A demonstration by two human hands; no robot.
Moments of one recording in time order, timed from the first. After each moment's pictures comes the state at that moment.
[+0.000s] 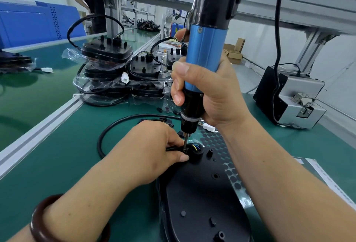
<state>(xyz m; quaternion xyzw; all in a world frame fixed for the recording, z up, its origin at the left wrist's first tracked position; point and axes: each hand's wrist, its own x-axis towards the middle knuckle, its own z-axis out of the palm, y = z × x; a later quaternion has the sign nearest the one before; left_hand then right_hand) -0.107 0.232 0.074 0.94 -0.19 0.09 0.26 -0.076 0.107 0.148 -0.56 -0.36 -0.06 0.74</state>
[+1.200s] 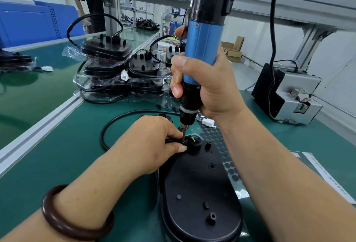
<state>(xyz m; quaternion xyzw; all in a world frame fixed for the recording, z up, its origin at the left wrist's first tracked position) -0.105 0.229 0.073 0.94 -0.18 0.08 0.27 -0.075 0.106 0.148 -0.57 -0.34 -0.07 0.74</state>
